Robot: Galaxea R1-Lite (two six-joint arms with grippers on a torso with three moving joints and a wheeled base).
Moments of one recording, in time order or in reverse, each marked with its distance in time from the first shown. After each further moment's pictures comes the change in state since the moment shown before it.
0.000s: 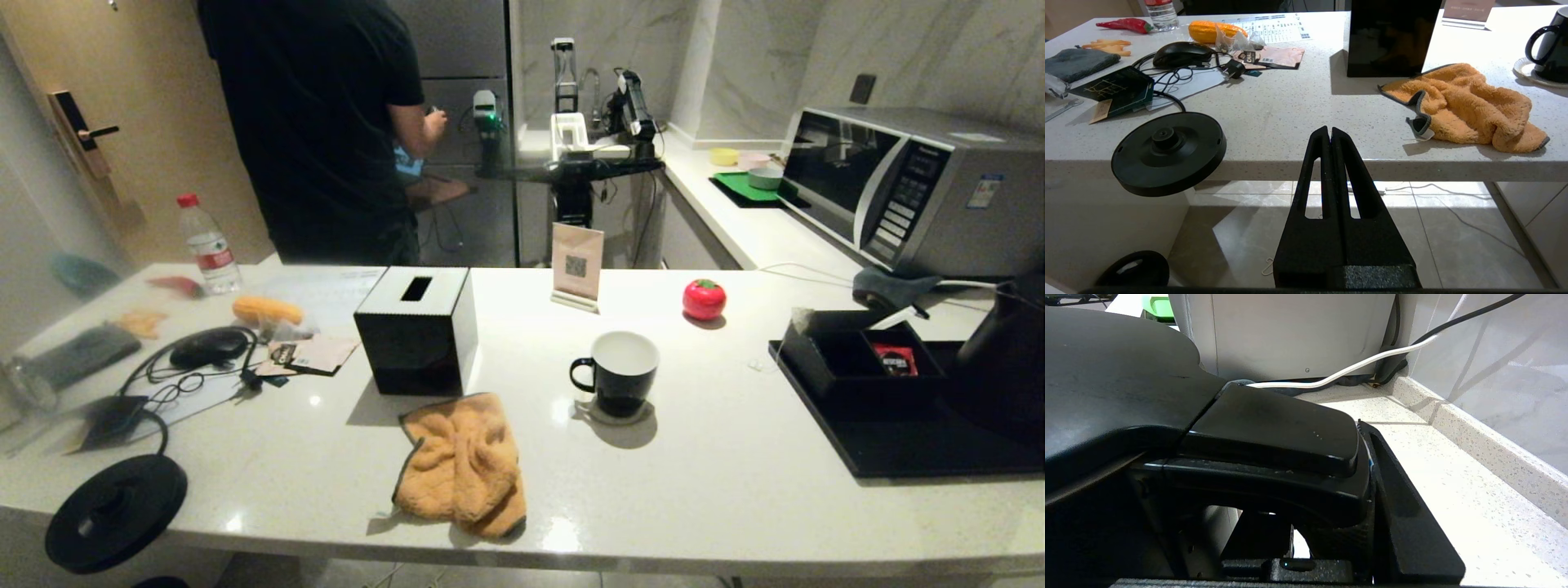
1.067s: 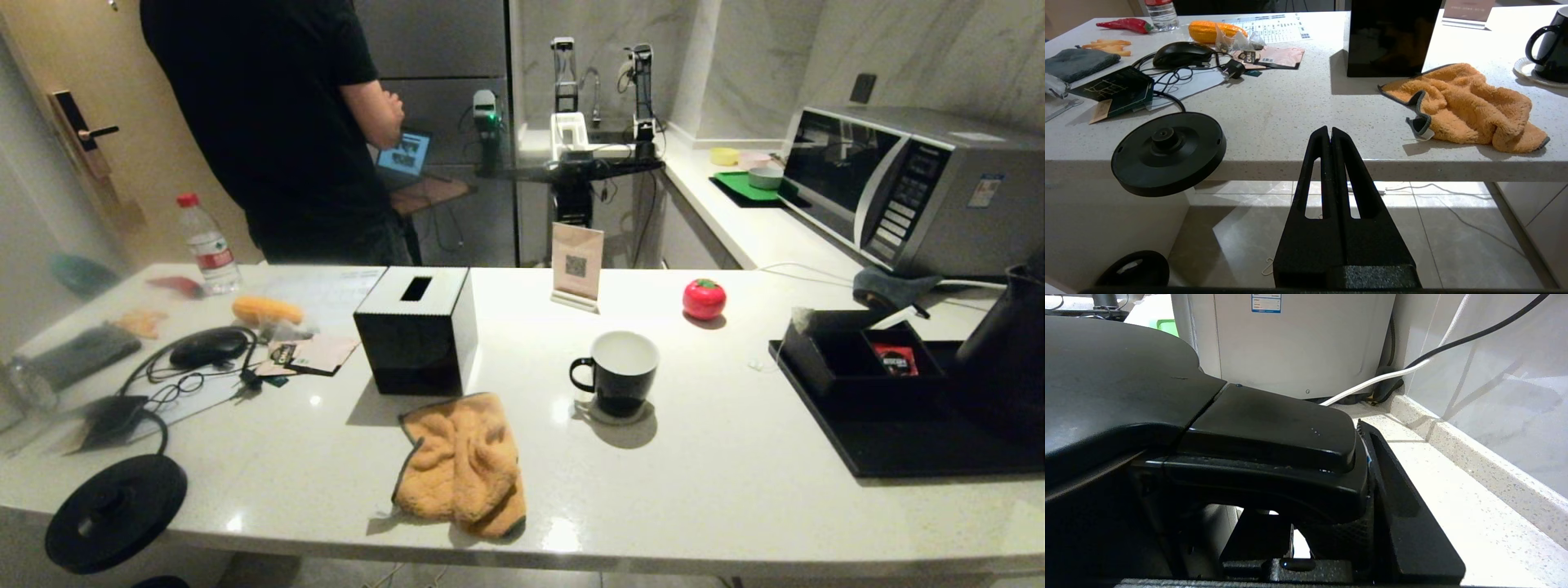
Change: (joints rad) left arm 0.001 0.000 0.000 0.000 0.000 0.000; right arm 0.000 -0.061 0.000 0.011 -0.003 0.044
